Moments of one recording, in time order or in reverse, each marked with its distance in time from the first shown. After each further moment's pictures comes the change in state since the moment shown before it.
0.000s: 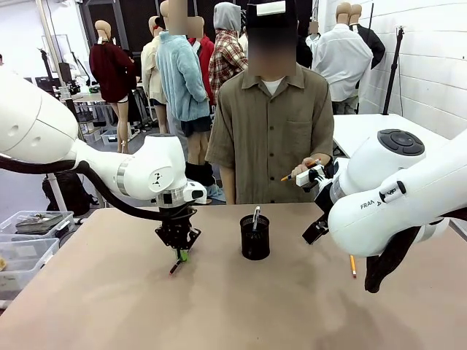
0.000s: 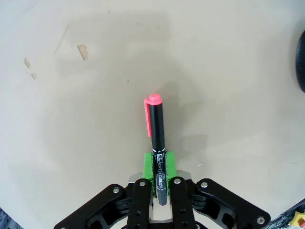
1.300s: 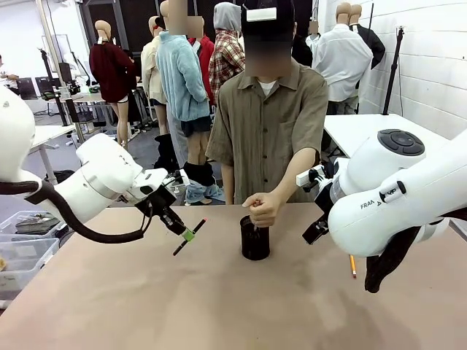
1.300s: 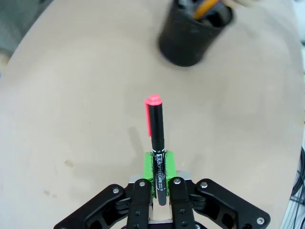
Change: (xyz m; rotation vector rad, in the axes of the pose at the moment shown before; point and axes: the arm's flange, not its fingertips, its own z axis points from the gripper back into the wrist) left arm -0.029 0.059 0.027 -0.370 -0.497 -0.816; right arm 0.000 0.000 0.000 0.000 0.000 0.000
